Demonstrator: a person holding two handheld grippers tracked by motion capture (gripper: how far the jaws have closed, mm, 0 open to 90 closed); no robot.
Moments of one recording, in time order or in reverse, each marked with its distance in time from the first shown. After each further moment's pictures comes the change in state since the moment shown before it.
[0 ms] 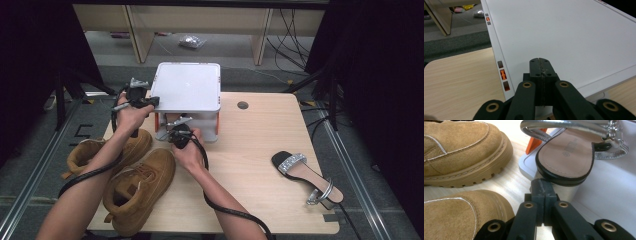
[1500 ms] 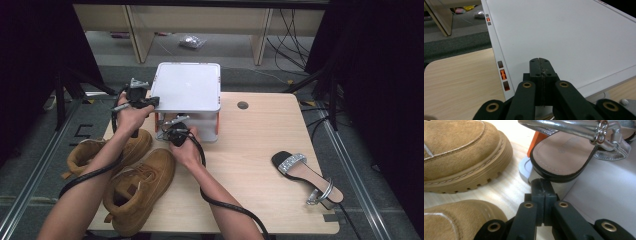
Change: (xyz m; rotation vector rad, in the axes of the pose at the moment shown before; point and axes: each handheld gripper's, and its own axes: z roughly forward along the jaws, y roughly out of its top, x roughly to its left) left arm -0.001 -0.001 0.001 -0.015 0.005 -0.010; right arm -0.005 0.004 0.025 -0.008 0.022 -0.021
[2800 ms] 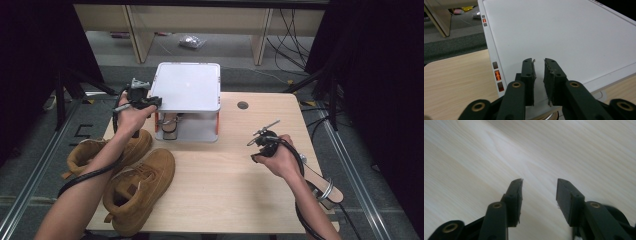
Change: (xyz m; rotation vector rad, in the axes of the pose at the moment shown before) left arm -0.004 0.000 -0.001 -0.005 -0.010 0.003; right arm -0.146 -0.099 -0.211 0.393 -0.172 0.078
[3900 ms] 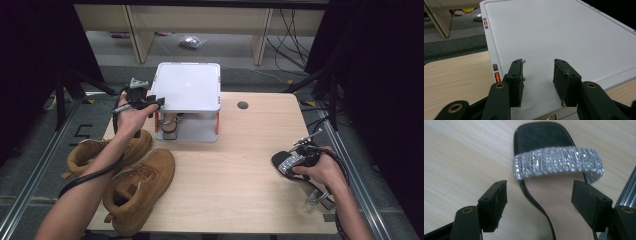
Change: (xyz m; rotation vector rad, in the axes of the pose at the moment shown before) left arm -0.001 0.000 -0.001 -0.033 0.000 -0.042; right arm -0.079 -0.075 -0.023 0.150 -0.016 0.136
